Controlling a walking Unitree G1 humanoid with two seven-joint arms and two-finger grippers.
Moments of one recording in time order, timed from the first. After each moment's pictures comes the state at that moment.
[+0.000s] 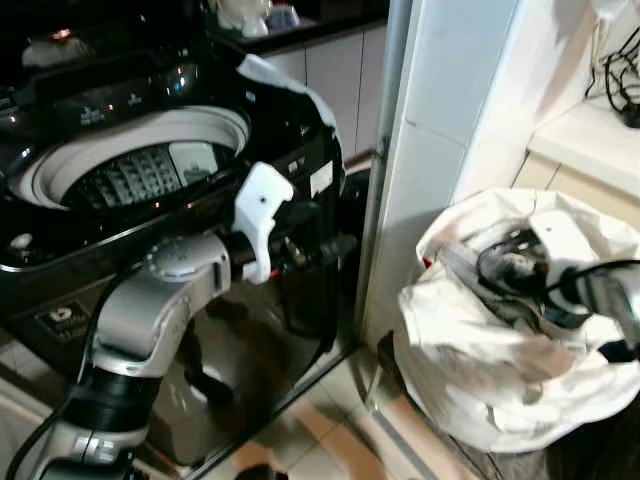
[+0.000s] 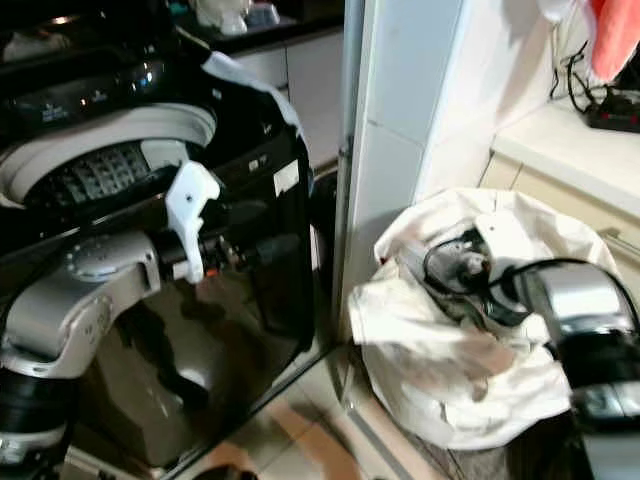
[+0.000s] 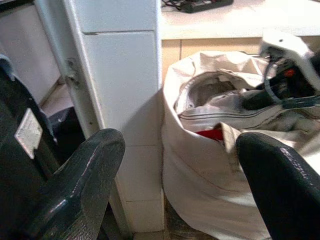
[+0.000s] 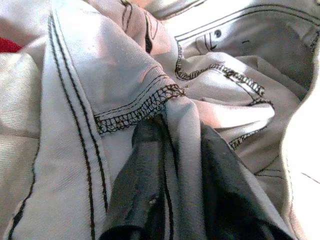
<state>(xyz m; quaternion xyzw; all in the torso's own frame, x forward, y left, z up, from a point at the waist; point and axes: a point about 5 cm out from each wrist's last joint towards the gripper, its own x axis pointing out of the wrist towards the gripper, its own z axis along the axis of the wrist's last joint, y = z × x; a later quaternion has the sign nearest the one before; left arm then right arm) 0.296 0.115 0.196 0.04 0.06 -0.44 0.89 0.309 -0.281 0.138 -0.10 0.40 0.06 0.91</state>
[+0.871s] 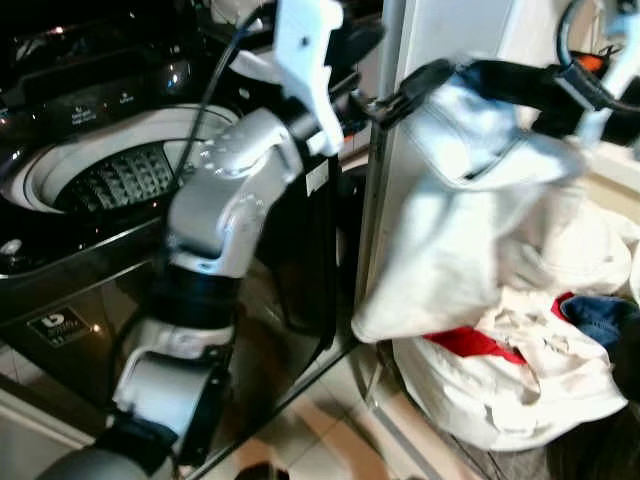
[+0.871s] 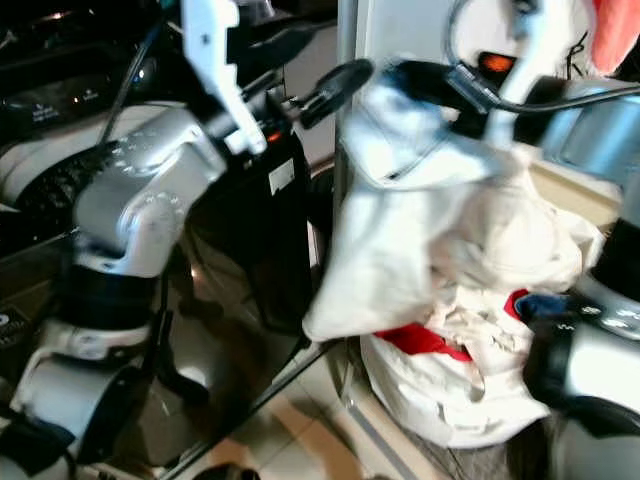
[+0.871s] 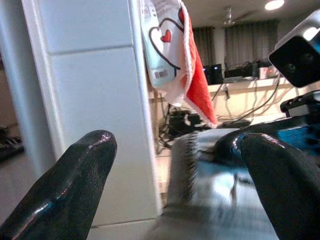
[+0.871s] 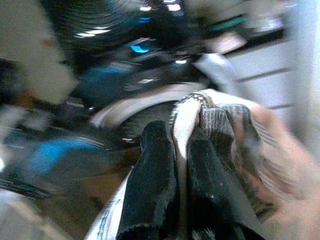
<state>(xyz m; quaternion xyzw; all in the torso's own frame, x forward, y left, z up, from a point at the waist) 0.333 0.043 0.307 -0.04 -0.18 -0.45 0.87 0.307 -0.184 0.341 0.13 0.08 0.39 0.91</state>
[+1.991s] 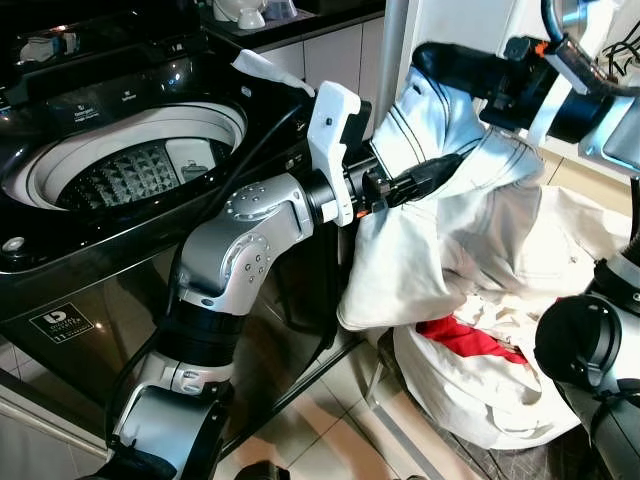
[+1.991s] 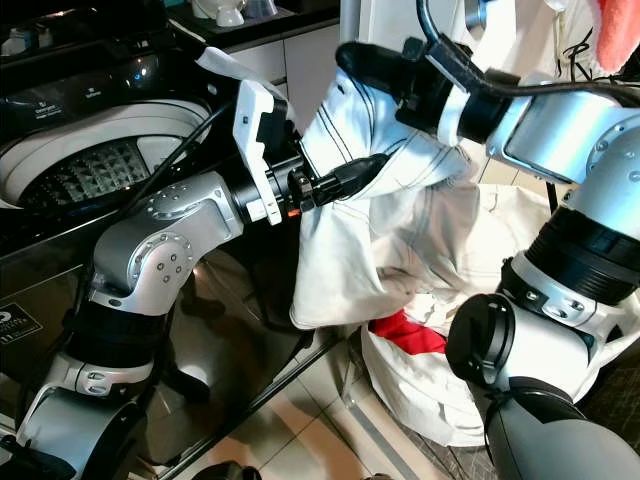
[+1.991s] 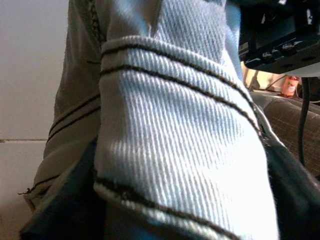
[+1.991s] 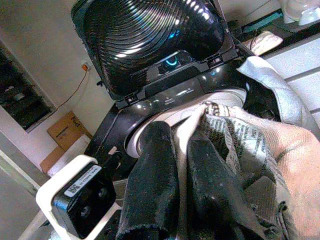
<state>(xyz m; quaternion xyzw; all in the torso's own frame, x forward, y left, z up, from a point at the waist) 0.315 0.034 0.254 -0.09 -0.04 -0.54 0.83 0.304 -0.158 0.348 0.21 0.08 0.41 0.88</state>
